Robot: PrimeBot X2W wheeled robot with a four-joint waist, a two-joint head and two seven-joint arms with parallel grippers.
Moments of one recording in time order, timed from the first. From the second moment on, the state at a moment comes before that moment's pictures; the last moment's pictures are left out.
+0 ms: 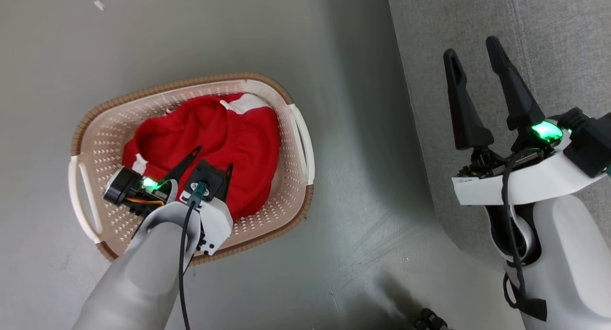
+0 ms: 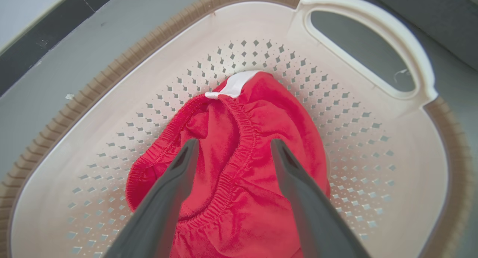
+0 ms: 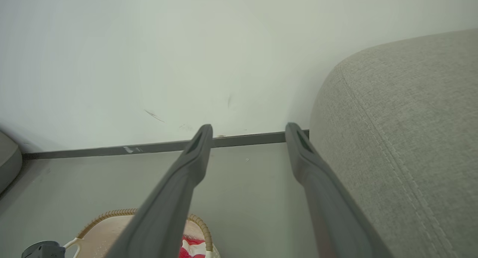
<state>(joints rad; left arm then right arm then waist) -0.72 0.04 -0.47 0.90 0.02 0.05 -0.19 -0.41 -0.04 0.11 -0.10 0.25 0.13 -0.25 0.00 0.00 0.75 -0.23</state>
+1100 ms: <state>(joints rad) -0.92 0.10 -0.46 1.06 0.04 0.01 -0.10 -0.56 -0.04 0.12 -0.11 0.32 0.13 -0.25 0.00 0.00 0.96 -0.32</state>
